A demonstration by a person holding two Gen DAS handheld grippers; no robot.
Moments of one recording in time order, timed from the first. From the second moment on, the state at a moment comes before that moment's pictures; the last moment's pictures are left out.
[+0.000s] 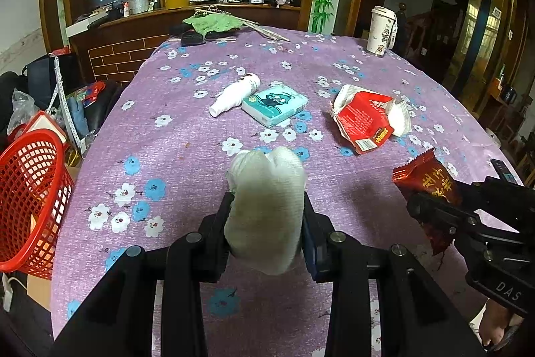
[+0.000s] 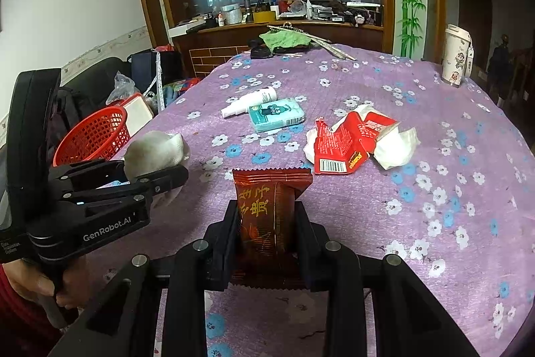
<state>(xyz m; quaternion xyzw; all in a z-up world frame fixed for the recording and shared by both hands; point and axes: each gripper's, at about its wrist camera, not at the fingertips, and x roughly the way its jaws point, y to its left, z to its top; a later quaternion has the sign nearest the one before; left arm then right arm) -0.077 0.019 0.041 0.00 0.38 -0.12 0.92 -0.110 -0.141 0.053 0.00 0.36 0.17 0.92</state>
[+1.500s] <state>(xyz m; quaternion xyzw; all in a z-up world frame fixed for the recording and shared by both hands) -0.084 0.239 0.085 -0.10 0.32 0.08 0.94 -0.029 0.050 0.103 -0.03 0.39 0.34 0.85</state>
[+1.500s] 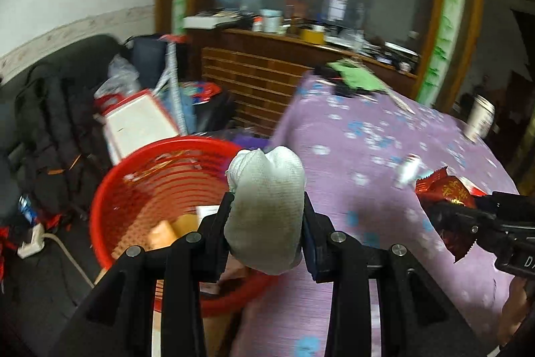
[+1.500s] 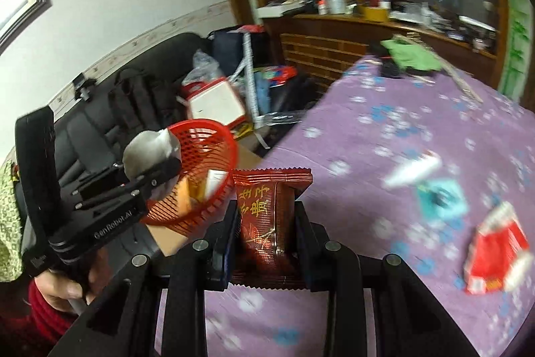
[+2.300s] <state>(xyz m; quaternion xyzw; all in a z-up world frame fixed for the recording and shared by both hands) -0.073 0.249 0.078 -0.11 0.33 0.09 0.93 -0.001 0.060 0.085 0.00 0.40 0.34 0.85</state>
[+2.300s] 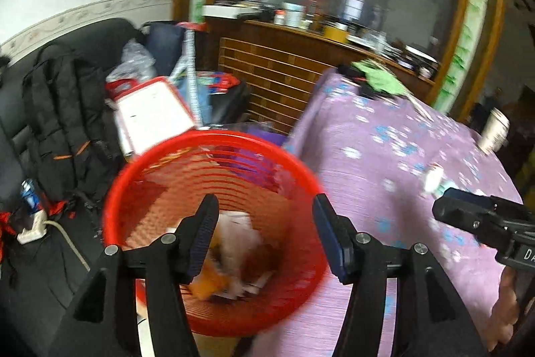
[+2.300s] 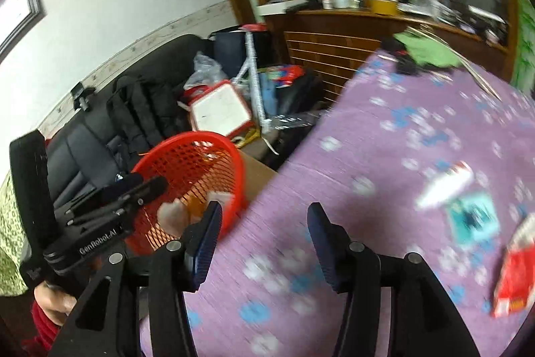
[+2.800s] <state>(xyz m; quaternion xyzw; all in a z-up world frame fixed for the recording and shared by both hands) -0.052 0.074 0.065 0.00 0.38 -0.05 0.92 -0.020 -0.174 0.078 0.13 0.41 0.18 0.89</state>
